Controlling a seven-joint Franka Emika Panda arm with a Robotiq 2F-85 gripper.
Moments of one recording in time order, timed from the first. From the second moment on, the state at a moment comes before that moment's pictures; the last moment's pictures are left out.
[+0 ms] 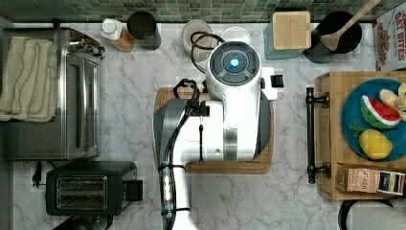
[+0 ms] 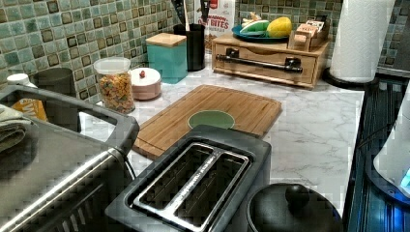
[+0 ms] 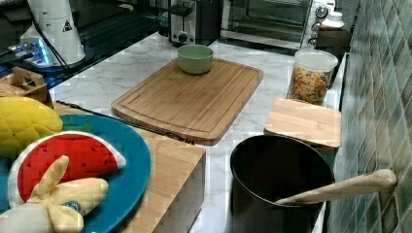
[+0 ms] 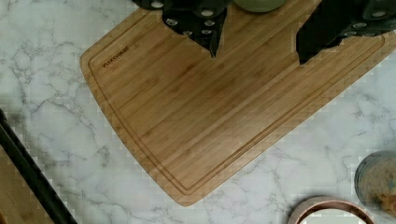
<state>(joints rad) 0.01 0.07 -0.02 -1.86 -0.05 0.27 -0.08</state>
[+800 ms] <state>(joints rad) -0.01 0.06 -0.02 -1.96 -0.14 0.33 -0.35</state>
